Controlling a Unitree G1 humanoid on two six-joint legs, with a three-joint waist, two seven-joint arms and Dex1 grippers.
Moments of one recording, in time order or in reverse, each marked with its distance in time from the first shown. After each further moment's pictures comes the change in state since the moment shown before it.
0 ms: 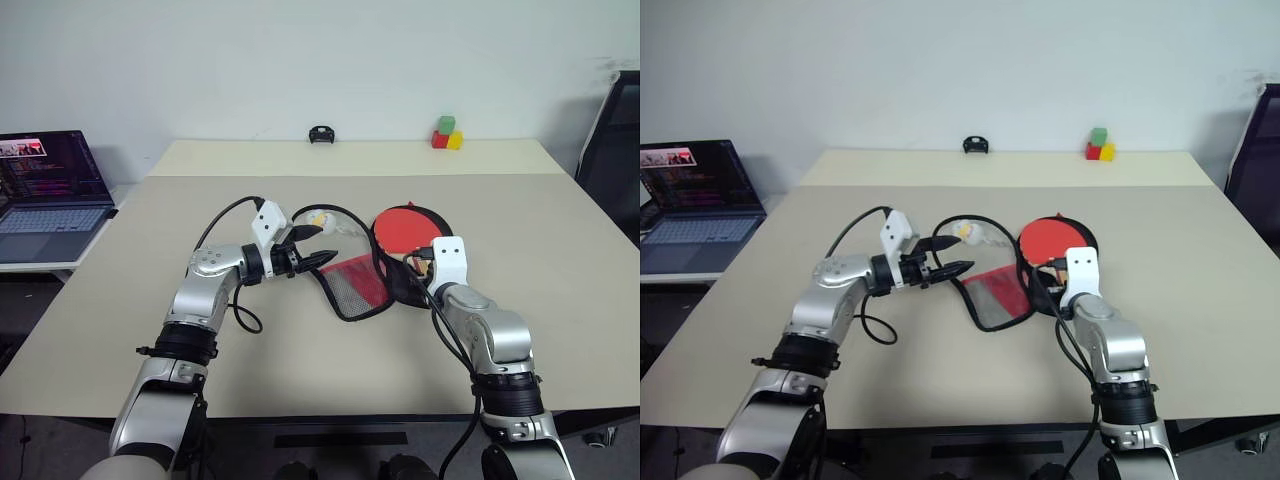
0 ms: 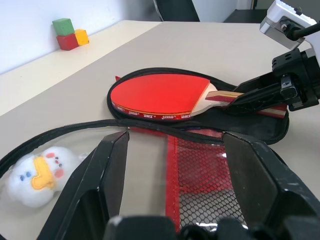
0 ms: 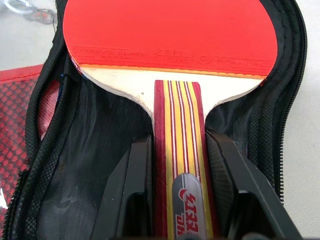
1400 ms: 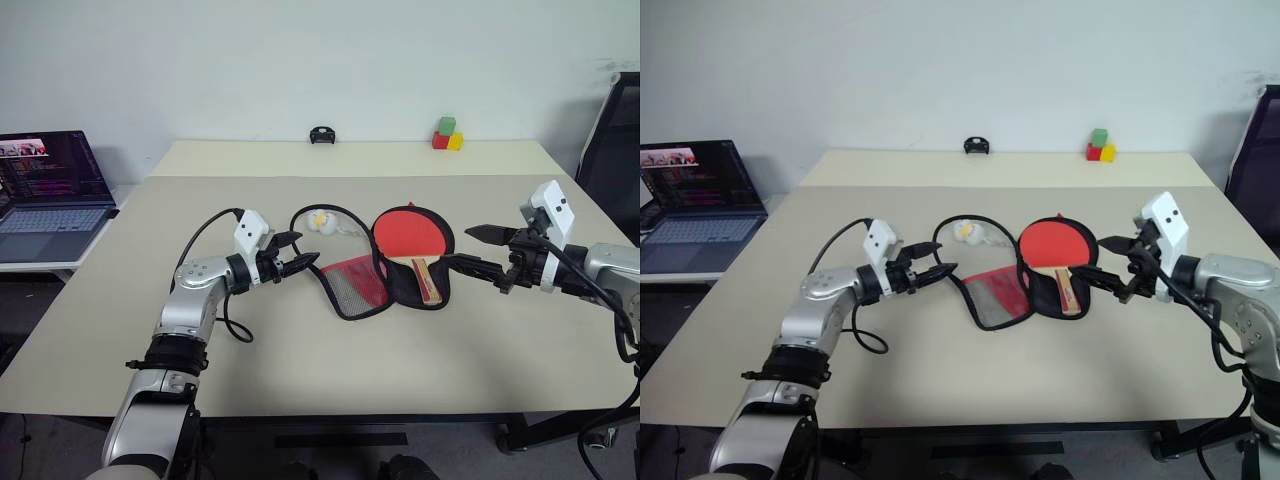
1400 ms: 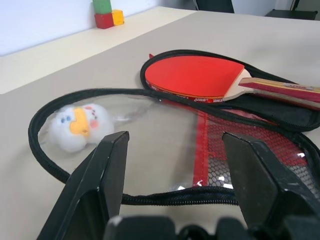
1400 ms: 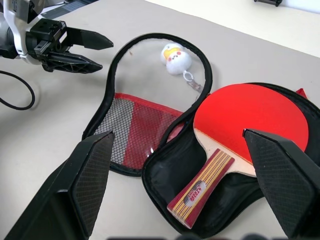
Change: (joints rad) left arm 0.072 0.016 0.064 0.032 -0.002 0.003 0.067; right arm 0.004 -0.711 -0.170 -0.263 0.497 0.069 0.831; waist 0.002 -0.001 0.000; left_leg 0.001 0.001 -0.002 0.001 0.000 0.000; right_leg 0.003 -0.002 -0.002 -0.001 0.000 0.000
